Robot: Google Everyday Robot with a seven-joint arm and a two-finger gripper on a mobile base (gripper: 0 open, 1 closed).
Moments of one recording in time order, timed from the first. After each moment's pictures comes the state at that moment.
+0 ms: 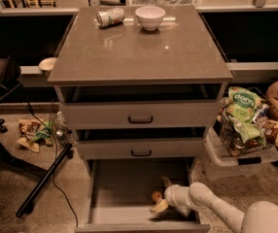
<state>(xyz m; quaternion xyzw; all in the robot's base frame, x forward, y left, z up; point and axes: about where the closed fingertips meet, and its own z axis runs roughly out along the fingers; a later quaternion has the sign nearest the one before) 0.567 -0.098 0.156 -0.47 0.76 0.25 0.37</state>
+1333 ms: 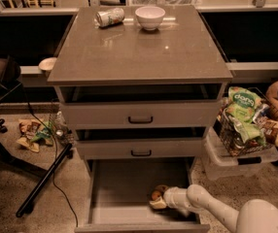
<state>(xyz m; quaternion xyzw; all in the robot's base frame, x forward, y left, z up) 0.564 -0.098 0.133 -0.46 0.78 0.23 0.36</state>
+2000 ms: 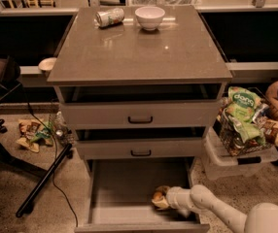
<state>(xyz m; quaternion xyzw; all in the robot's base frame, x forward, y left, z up) 0.560 -0.105 0.150 -0.47 0.77 0.23 0.37</state>
